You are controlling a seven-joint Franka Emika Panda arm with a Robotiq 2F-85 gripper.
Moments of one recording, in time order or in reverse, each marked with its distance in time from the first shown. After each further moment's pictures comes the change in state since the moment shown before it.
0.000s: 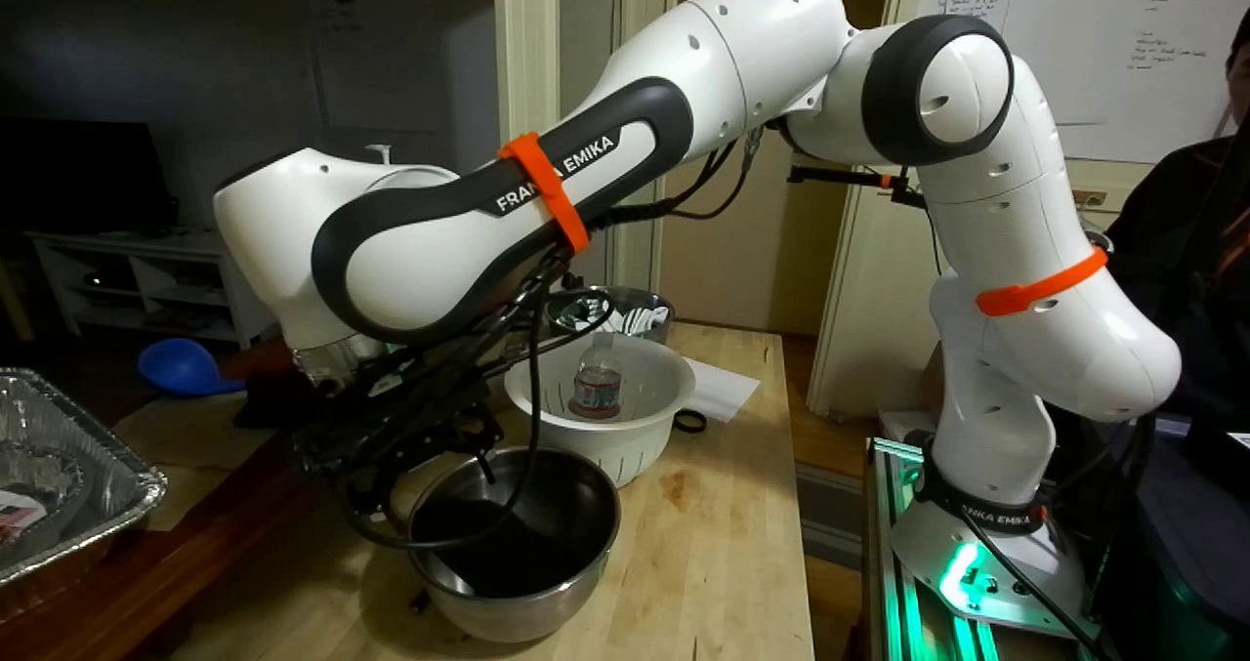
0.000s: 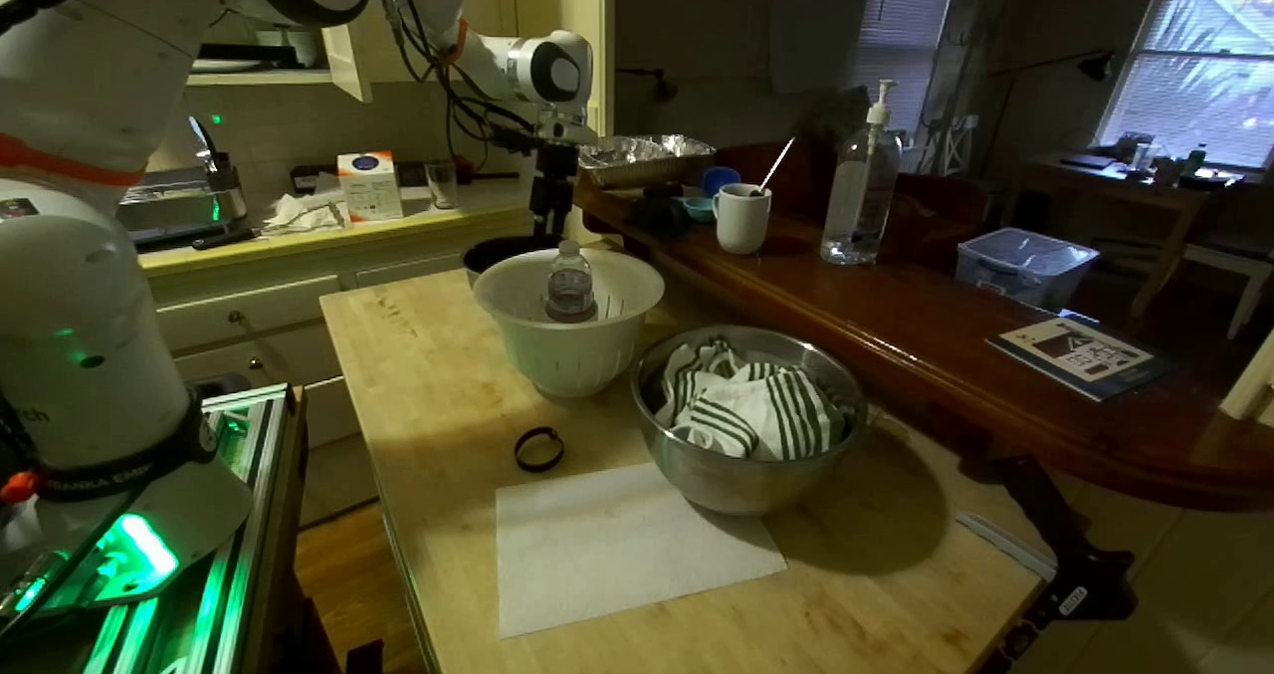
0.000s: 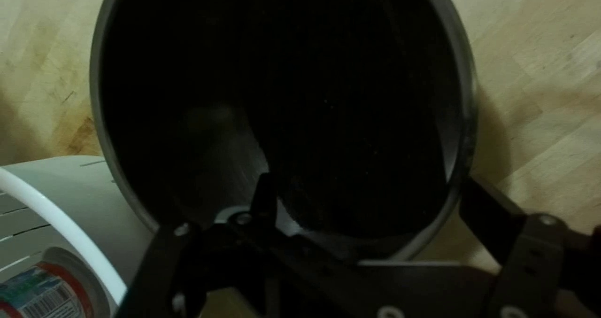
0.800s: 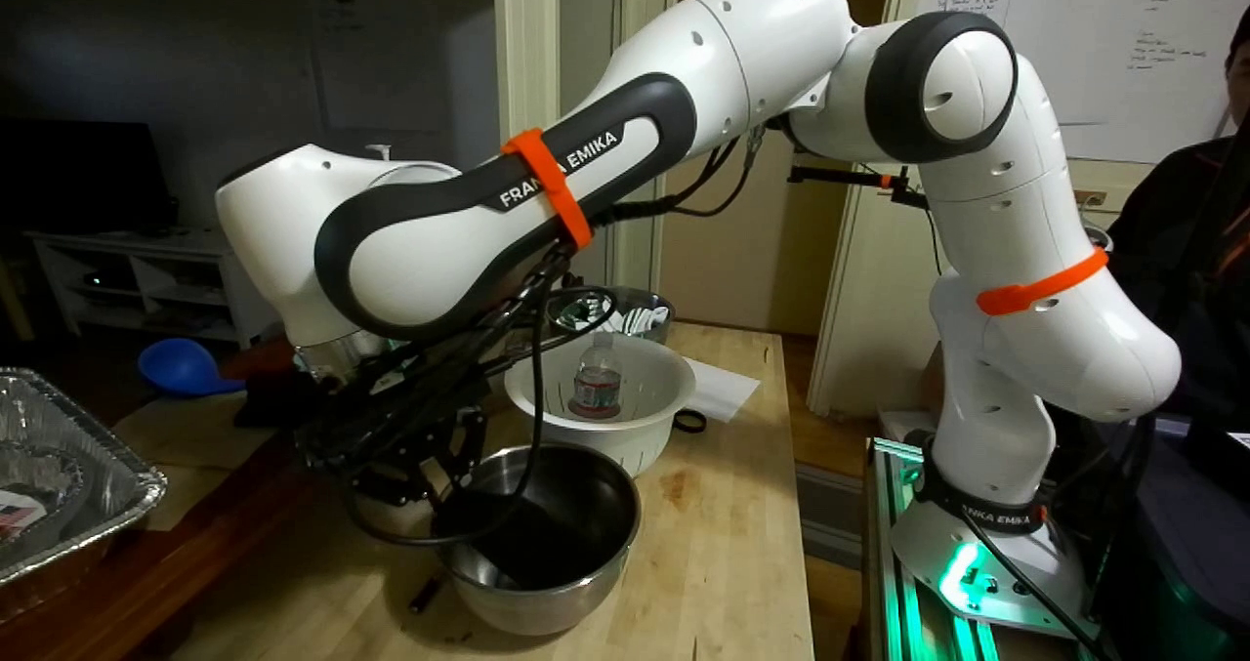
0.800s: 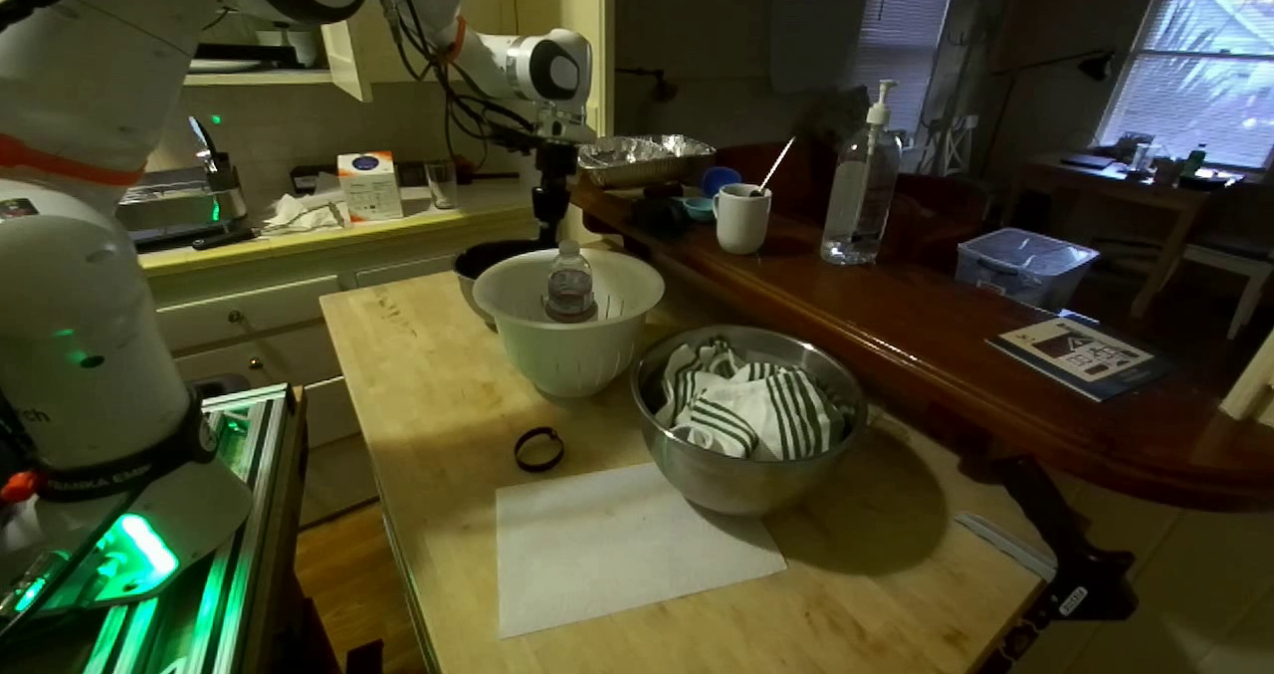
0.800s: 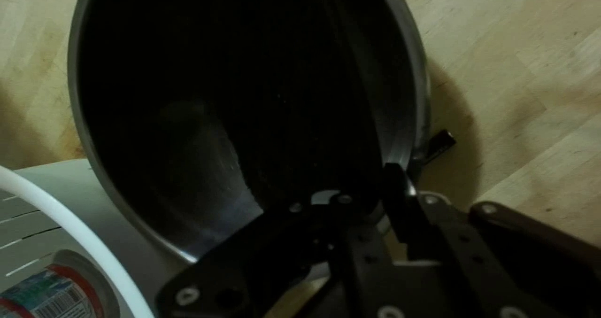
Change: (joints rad) arm 0.000 -0.010 0.000 -0.009 0.000 -0.004 0.016
